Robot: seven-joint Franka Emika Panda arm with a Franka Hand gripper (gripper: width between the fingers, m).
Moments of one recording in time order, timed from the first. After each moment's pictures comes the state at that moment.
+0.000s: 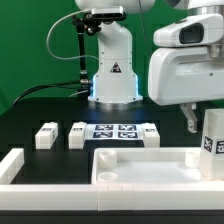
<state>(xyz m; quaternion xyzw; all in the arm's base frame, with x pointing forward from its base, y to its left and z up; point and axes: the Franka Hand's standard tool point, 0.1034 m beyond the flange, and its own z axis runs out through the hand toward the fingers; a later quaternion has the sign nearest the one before) 0.645 0.114 0.108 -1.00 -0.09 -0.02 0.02</state>
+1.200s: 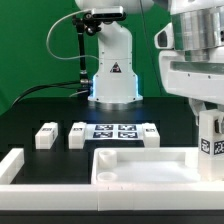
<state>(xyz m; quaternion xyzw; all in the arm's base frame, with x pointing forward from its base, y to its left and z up) 0.643 0.107 0.106 -0.81 0.58 0.03 0.07</state>
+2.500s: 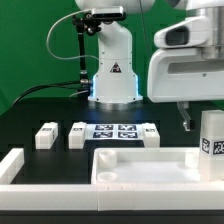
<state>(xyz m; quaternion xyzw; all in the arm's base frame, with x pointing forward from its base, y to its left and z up) 0.649 0.114 0.107 -1.00 0.01 -0.03 0.03</state>
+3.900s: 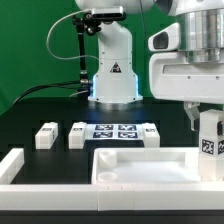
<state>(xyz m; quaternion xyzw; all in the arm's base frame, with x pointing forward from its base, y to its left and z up) 0.645 0.102 0.102 -0.86 0.50 -0.01 0.06</state>
